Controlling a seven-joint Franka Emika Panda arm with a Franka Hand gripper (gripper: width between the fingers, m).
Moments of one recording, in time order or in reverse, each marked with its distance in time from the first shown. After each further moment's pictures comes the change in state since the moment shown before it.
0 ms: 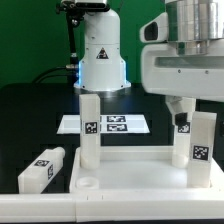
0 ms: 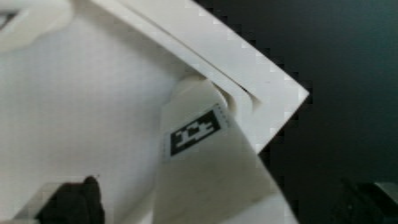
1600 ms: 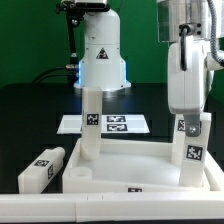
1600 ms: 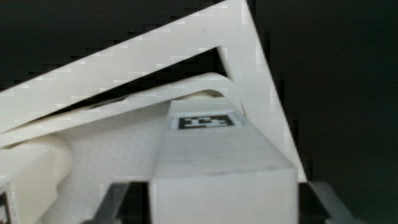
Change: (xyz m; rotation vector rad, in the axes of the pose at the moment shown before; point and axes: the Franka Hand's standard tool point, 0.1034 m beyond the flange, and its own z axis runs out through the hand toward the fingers) arm 0.007 0.008 0.000 0.001 -0.024 1.219
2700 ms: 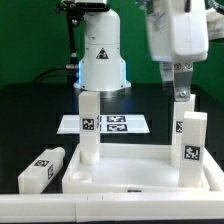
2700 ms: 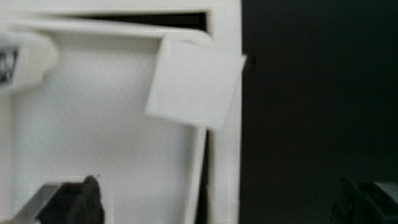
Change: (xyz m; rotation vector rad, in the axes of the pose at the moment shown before) arm 0.039 -0.016 -0.050 0.076 -0.041 -0.434
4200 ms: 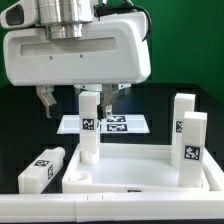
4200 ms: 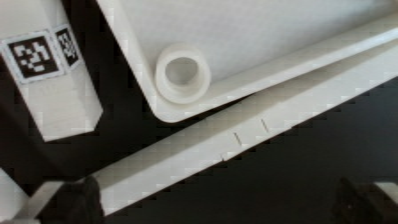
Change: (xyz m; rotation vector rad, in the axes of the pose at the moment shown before) arm 0.119 0.029 0.018 -0.069 0.009 -1.099
